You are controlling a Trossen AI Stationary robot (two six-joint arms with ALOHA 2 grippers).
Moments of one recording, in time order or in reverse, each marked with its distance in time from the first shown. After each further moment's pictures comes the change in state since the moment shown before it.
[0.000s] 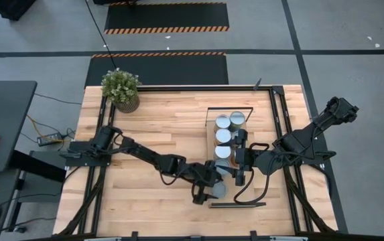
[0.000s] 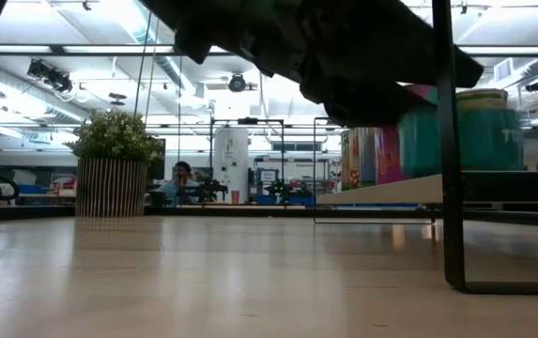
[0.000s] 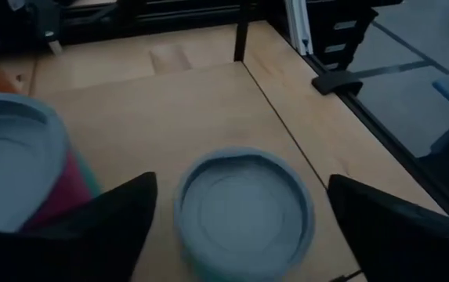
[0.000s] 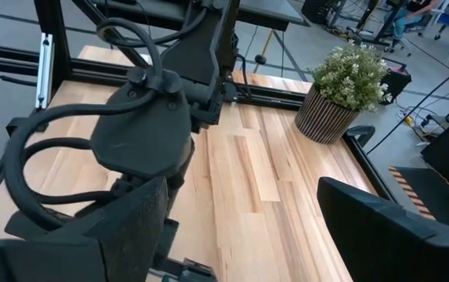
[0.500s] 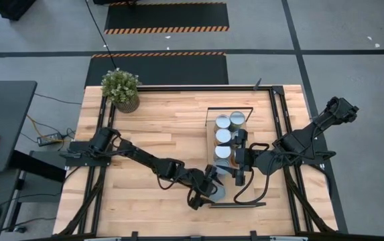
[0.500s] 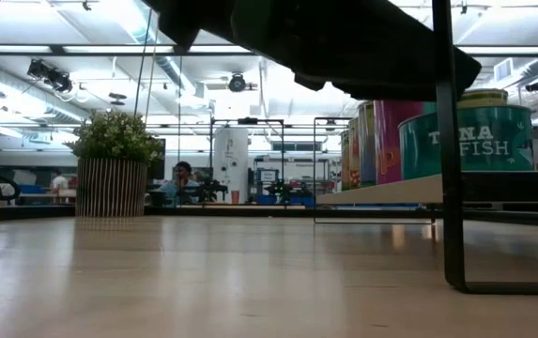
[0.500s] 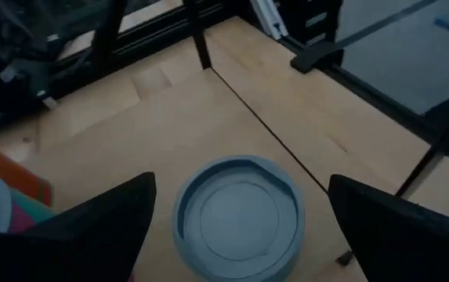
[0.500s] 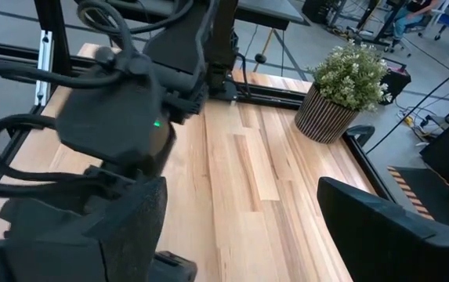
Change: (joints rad) left arm -0.043 -0.011 0.000 -0.014 -0.035 0.268; right arm 0.000 0.000 0.000 -0.004 0.000 -0.004
